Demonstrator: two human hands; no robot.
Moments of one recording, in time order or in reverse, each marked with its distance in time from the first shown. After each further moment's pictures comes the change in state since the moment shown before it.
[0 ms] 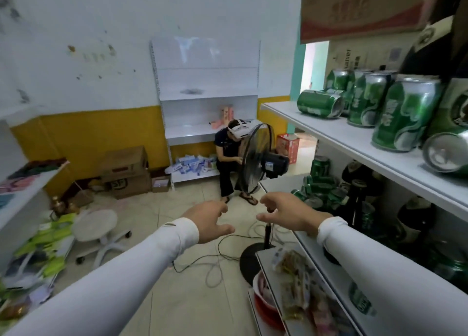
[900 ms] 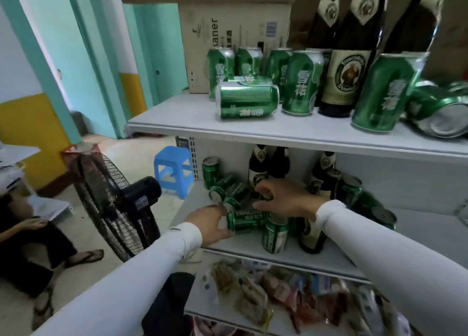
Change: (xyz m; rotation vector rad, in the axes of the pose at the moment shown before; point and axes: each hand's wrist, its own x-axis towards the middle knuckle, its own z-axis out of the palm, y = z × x) left_hand 0.362 0.035 0.052 0.080 -0.354 1.022; right_hand 0.094 0.069 -0.033 -0.065 0.317 1.025
